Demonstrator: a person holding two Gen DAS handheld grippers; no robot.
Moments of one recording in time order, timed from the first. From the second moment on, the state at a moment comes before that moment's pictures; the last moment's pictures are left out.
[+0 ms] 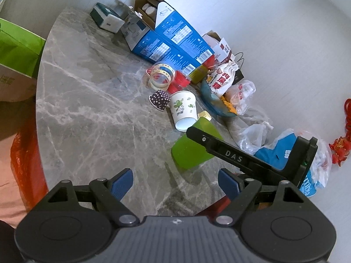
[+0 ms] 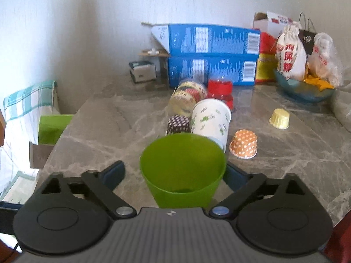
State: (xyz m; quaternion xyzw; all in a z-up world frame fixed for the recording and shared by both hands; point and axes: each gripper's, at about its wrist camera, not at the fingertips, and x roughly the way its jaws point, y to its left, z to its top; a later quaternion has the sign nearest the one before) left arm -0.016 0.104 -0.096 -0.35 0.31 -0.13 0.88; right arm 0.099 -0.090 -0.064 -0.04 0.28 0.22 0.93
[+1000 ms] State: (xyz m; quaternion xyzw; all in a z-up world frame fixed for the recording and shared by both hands) left arm -0.051 0.009 0.019 -0.08 0.22 -0.05 0.97; right arm -0.007 -0.217 0.019 0.07 0.22 0.16 0.96
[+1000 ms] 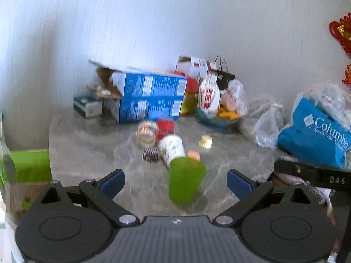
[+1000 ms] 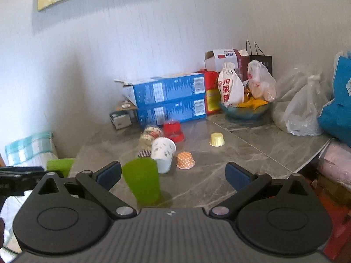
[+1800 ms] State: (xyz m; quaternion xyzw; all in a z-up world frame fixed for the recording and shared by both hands) left arm -0.027 -0.007 -0.009 -0.07 0.25 -0.05 0.96; right arm 0.013 -0.202 -0.015 0.02 0.28 0.19 0.94
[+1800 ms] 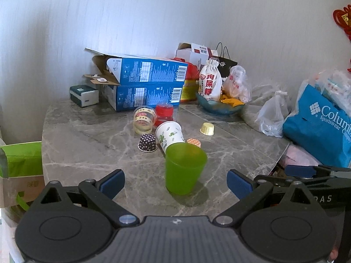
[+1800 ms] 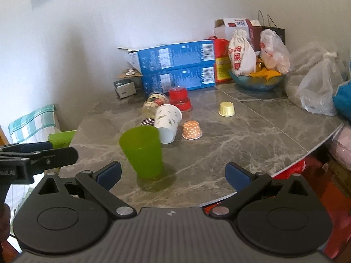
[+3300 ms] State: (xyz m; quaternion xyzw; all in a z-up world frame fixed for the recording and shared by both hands) left arm -0.039 -0.012 -0.023 -0.06 0.25 -0.05 0.97; right arm 0.007 -0.208 -0.027 0.05 0.27 0.20 0.94
